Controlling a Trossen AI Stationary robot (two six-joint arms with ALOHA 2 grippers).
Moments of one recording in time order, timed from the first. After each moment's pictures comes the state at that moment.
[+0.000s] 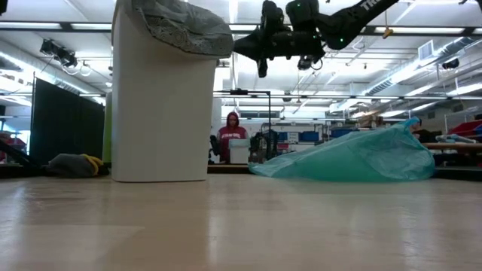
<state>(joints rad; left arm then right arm) -0.75 0.98 0.88 0.40 -1.57 -0.19 -0.52 1.71 1.26 0.41 -0.62 0.30</state>
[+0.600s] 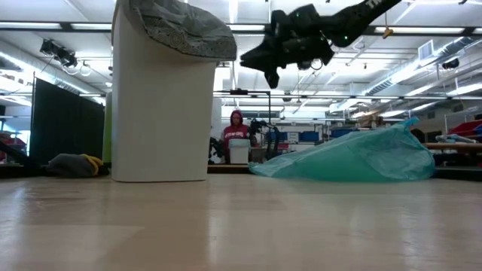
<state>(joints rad) -0.59 1.04 1.18 0.59 -1.26 0.28 -0.58 1.67 1.26 0.13 -0.73 0.25</state>
